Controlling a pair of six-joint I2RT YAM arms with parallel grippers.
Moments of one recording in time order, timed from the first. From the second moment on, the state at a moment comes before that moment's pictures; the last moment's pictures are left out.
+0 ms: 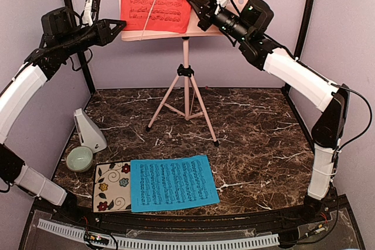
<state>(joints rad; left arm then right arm) -0.31 1.37 1.64 -0.23 0.43 -0.15 0.68 1.94 2.08 0.35 -0.38 -0.25</state>
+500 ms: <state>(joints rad) -0.31 1.31 1.58 -0.18 0.46 -0.17 0.68 1.94 2.08 0.34 -0.38 -0.25</state>
